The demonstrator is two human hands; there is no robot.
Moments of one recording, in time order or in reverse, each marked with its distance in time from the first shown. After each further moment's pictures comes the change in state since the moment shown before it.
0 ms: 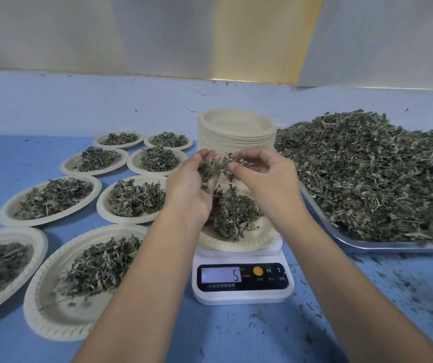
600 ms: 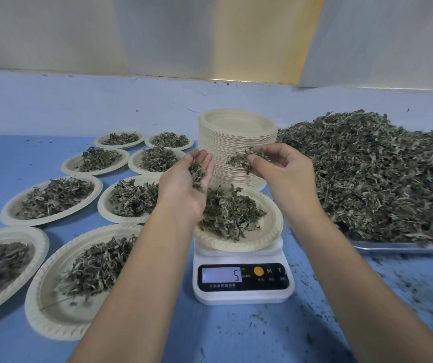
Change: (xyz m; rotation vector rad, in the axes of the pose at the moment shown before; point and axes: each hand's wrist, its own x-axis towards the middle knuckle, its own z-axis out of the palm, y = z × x) left_hand 0.003 0.008 -0.007 -0.106 0.038 -0.044; right_hand 0.007 0.001 -0.016 0.062 0.102 0.064
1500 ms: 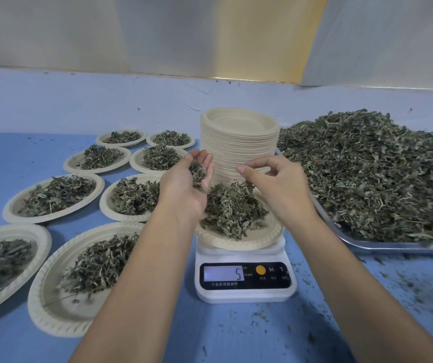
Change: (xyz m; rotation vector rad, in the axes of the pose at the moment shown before) left_hand 0.004 0.001 -0.003 0.005 0.007 -0.011; right_hand -0.003 0.013 0.002 -0.232 -0.095 -0.004
